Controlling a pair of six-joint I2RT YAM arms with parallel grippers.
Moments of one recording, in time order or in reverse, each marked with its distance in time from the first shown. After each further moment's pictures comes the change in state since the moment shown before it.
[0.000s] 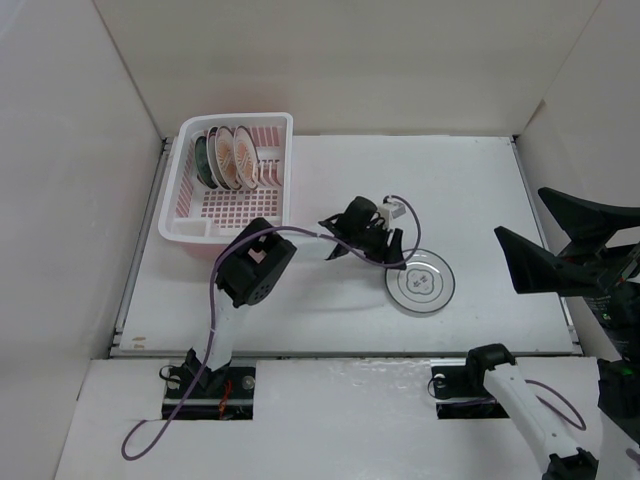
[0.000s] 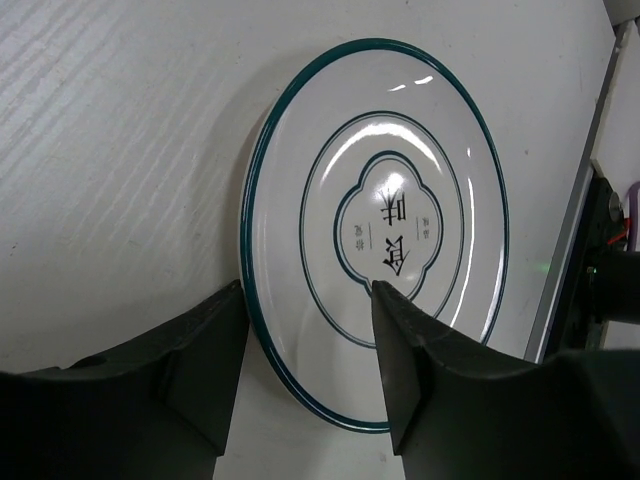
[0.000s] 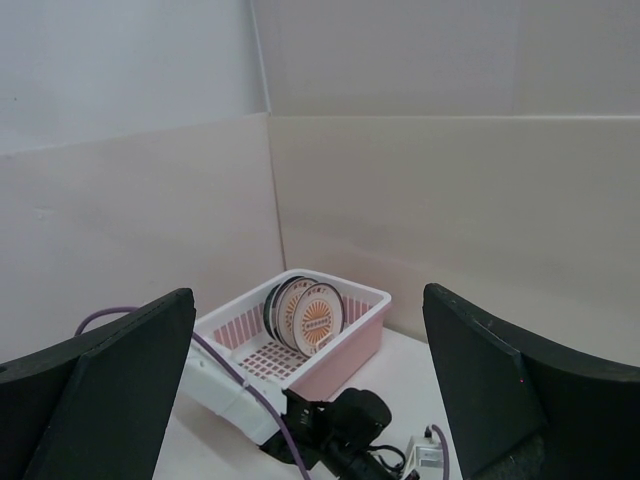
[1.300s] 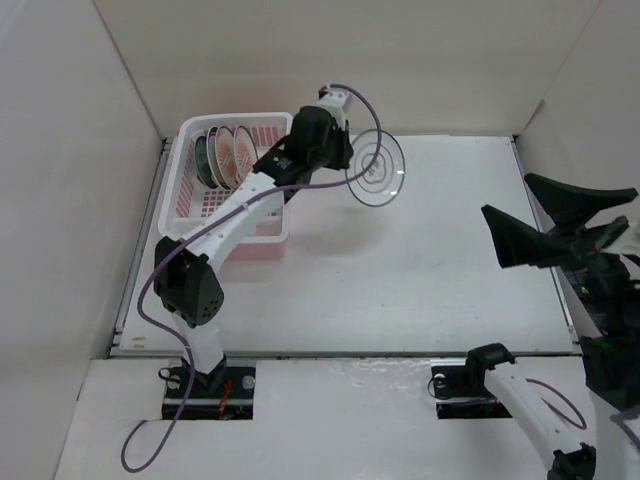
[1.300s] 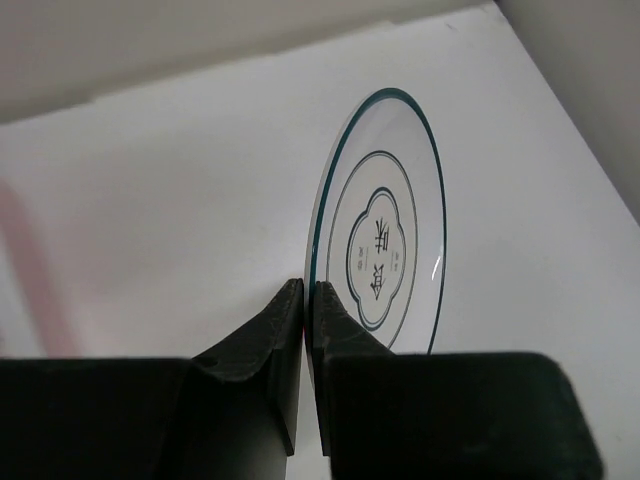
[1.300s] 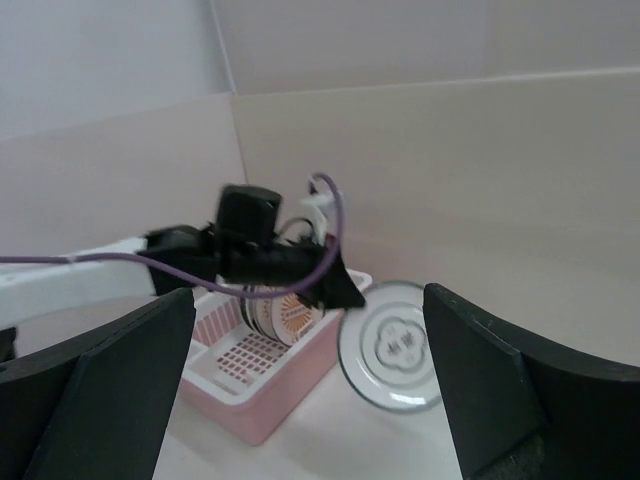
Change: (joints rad) left arm 0.167 -0.366 0.368 -0.471 -0.554 0.107; right arm 0.039 0.022 -0.079 0.056 0.070 -0.023
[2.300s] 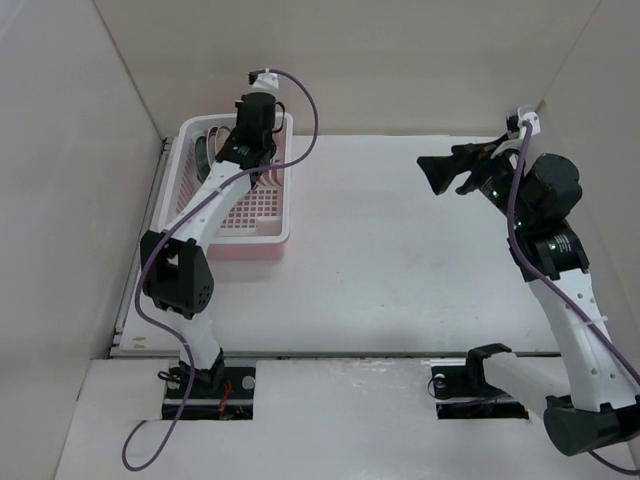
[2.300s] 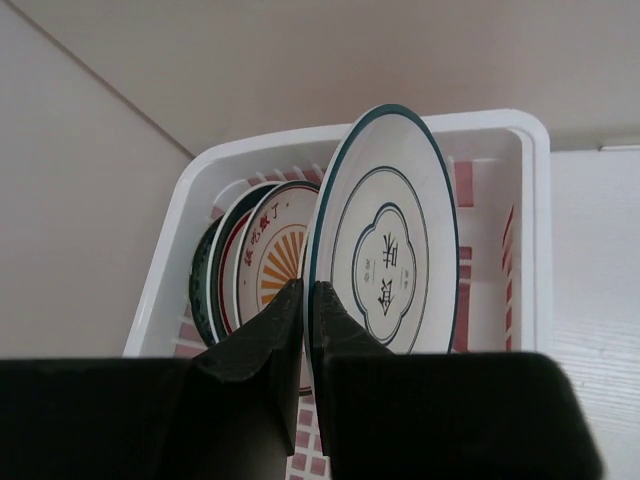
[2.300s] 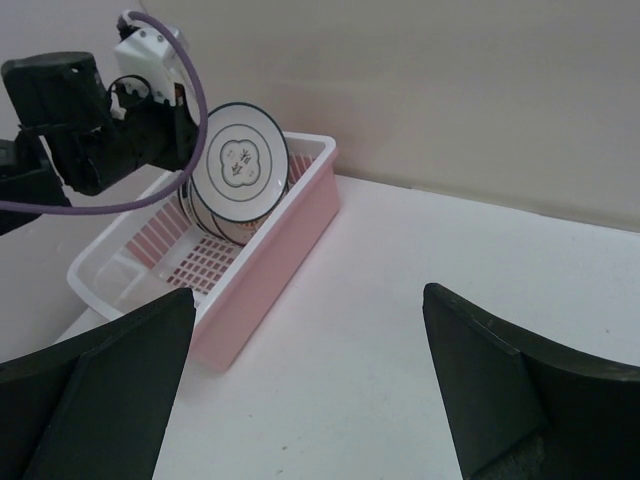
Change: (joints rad) left arm 0.288 -0.005 -0.036 0.112 -0.626 0.429; right arm -0.040 0.423 -0.145 0.137 -0.023 0.006
